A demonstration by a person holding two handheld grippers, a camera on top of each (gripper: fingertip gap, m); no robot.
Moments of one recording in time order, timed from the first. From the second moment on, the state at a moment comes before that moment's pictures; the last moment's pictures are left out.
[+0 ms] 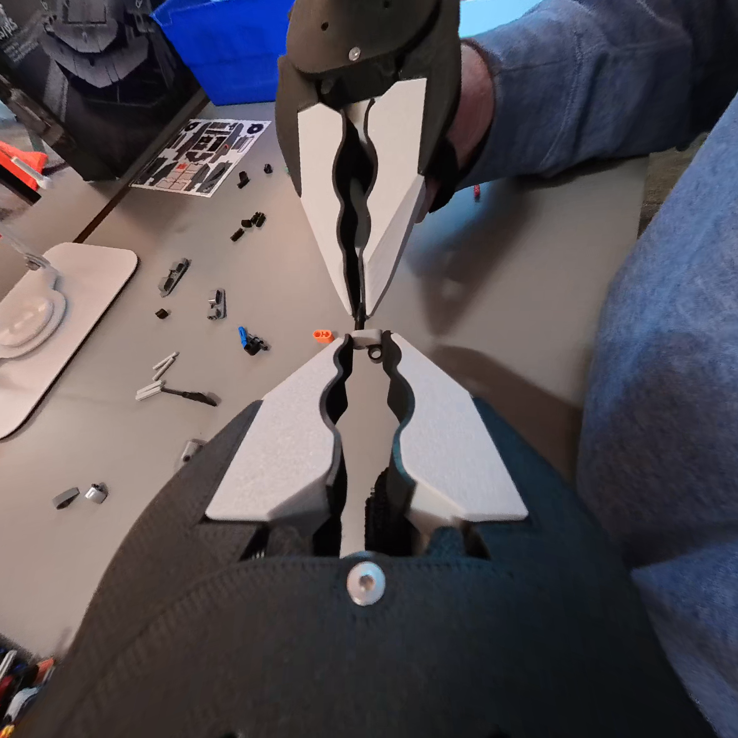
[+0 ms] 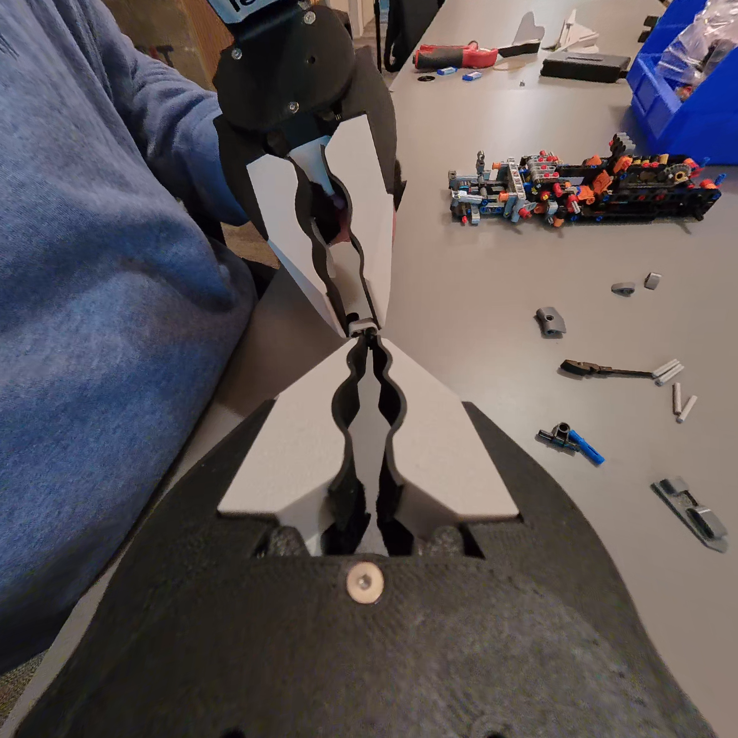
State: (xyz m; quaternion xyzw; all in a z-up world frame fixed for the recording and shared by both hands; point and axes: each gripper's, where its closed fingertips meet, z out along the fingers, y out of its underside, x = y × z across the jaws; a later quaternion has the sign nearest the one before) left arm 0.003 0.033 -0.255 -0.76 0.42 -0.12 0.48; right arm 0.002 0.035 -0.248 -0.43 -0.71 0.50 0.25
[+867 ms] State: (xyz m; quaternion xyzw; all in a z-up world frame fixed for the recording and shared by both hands) left arm 0.017 0.029 -0.221 -0.71 0.41 -0.22 0.53; right arm 0.011 0.029 -0.219 -0.38 -0.67 0.60 0.22
